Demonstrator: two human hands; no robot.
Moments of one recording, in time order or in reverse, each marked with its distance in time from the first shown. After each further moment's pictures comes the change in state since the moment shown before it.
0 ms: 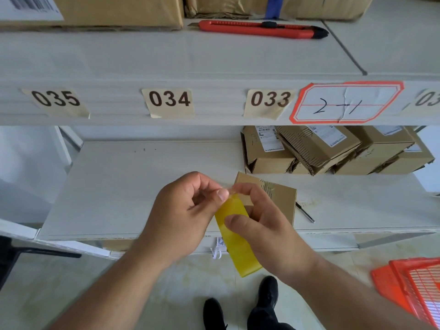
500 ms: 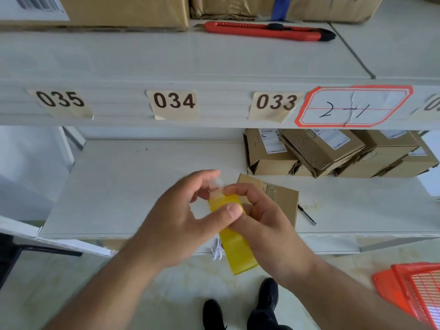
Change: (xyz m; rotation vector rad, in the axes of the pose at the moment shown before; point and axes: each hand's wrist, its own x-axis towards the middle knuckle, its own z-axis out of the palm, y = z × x) left_hand 0.000 -0.006 -0.013 0.054 -0.167 0.037; right_hand 0.003 -0.007 0.007 0.101 -0.040 -0.040
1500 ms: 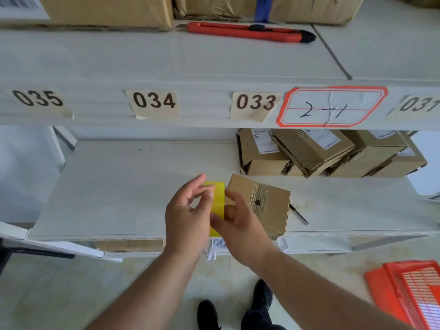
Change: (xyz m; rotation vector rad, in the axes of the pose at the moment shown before) left_hand 0.025 -0.042 0.080 -0.398 0.497 -0.189; right_hand 0.038 0.066 -0.014 -0.176 0.132 0.093
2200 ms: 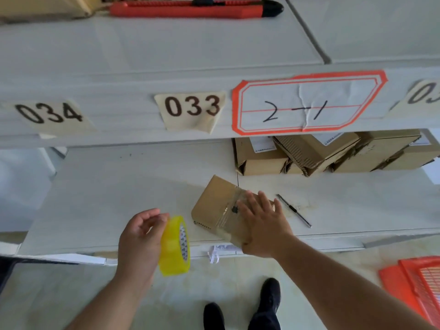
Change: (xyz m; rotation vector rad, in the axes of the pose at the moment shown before) left_hand 0.033 -0.077 -0.042 0.036 0.137 -0.178; right_hand 0.086 0.101 -0.105 -1.612 -0.173 -0.042
